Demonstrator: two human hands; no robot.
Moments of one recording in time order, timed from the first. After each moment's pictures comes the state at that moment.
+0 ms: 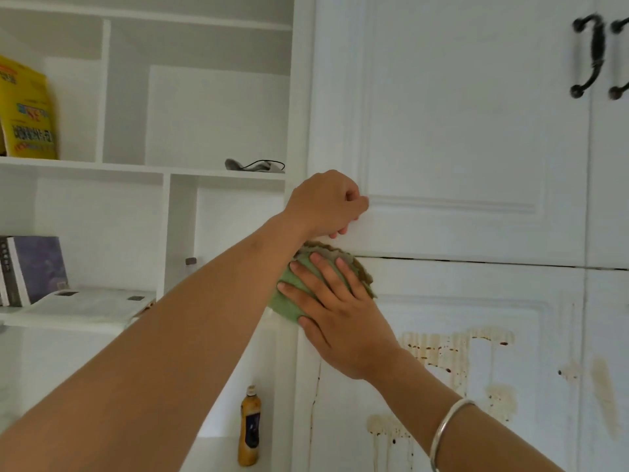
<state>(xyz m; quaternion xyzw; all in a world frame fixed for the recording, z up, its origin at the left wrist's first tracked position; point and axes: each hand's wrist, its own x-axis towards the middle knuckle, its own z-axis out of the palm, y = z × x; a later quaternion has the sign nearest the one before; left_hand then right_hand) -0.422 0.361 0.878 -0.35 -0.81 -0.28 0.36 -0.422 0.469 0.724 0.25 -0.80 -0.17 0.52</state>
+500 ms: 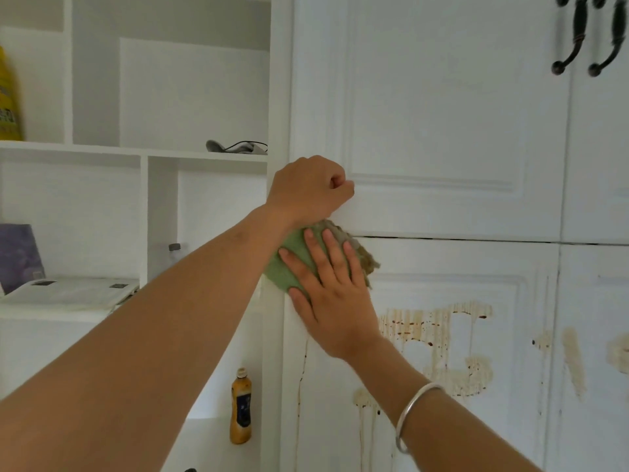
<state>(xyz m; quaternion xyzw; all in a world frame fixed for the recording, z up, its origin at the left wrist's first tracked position) -0.426 0.367 0.867 -0.35 -0.79 -0.23 0.46 -0.428 0.470 0.713 0.17 -0.78 -0.09 0.59</state>
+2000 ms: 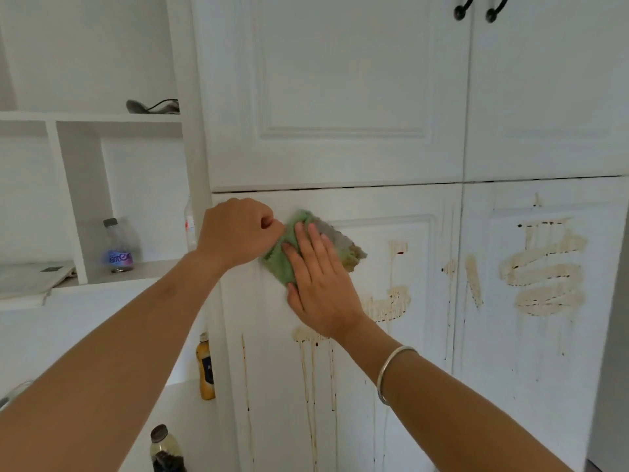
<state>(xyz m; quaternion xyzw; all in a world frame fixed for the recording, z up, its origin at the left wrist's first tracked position) -0.420 0.375 0.766 -0.30 -0.84 -0.16 0.43 -0.398 0.534 0.653 0.13 -0.82 -0.11 0.55</state>
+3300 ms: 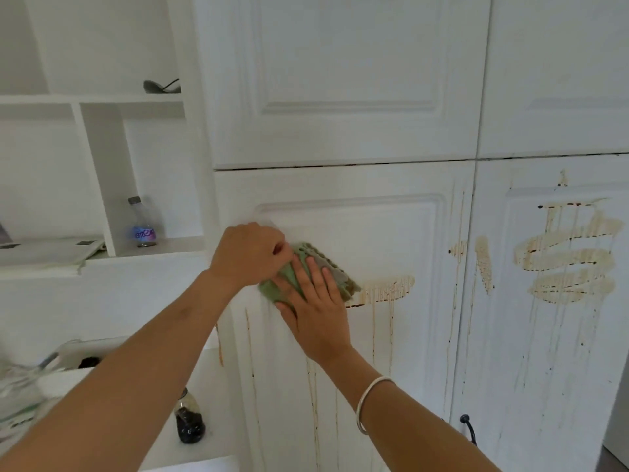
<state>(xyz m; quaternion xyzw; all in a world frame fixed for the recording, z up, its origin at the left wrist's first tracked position) -0.417 0.387 0.708 -0.34 -0.84 -0.04 0.42 -0.406 0.525 0.567 0.07 -0.83 -0.03 0.55</state>
